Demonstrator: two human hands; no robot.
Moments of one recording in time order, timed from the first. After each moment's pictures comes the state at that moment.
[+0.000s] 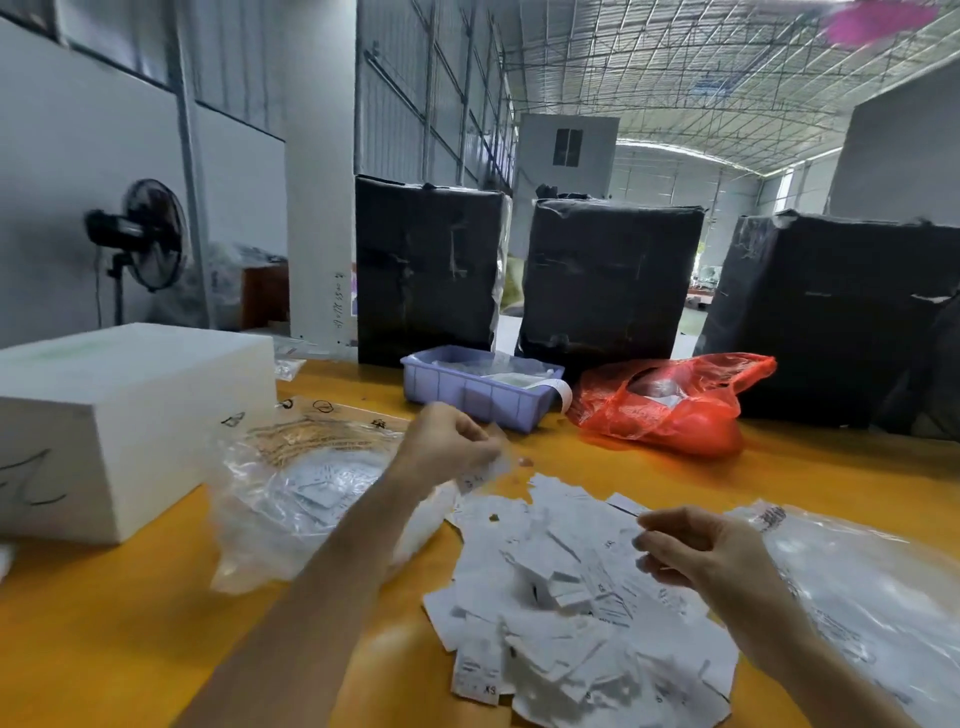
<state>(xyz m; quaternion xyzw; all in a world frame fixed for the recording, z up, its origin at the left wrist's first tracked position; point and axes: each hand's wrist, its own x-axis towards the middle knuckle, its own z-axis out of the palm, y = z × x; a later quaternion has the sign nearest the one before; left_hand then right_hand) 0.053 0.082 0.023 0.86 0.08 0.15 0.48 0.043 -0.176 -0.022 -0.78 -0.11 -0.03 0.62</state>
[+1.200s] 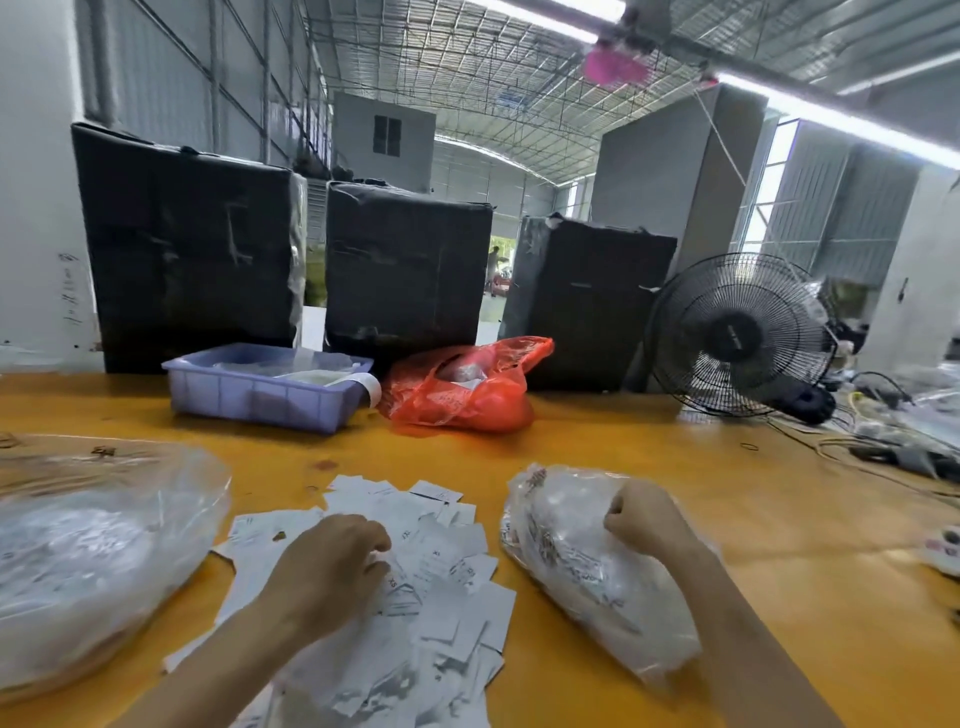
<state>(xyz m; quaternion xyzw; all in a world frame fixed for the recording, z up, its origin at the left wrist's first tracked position) 0.061 -0.004 -0.058 0.96 -0.17 0.19 0.13 0.091 -0.319 -0.018 -0.98 0.10 -0.09 0.16</state>
